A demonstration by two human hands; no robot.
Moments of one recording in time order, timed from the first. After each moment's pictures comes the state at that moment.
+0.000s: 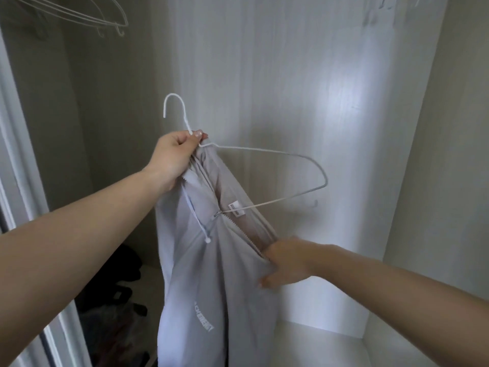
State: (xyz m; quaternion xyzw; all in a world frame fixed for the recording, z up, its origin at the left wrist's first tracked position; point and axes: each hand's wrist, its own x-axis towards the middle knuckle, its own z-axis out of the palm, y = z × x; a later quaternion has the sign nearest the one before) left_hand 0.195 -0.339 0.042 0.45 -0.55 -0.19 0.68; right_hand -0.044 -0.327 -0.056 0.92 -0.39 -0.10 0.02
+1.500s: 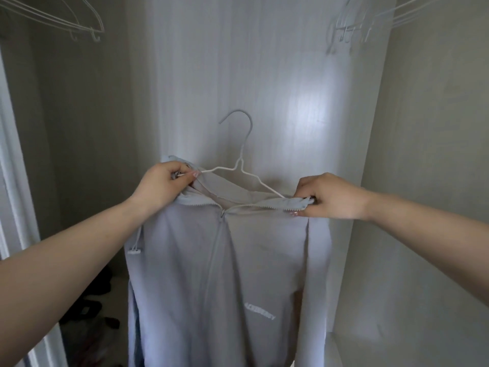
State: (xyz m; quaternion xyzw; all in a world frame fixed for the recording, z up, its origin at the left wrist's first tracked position) left_hand 0.193 -0.316 0.012 0.53 -0.68 -0.01 0.51; right_hand -0.144 -0.319 0.037 0.90 -0.38 0.14 0.13
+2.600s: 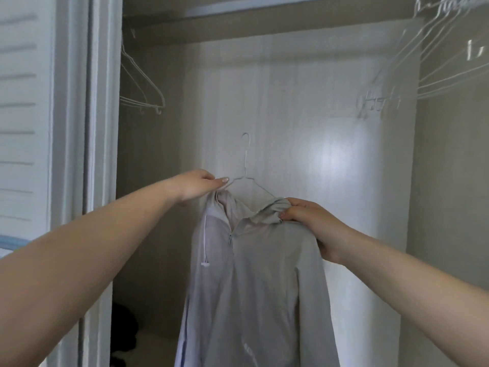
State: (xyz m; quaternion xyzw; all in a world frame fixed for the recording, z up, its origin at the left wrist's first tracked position) left_hand 0.226 -0.292 0.129 0.66 -0.66 -0.08 0.35; right_hand -0.024 -0.287 0.077 0.70 -0.30 0.42 -0.49
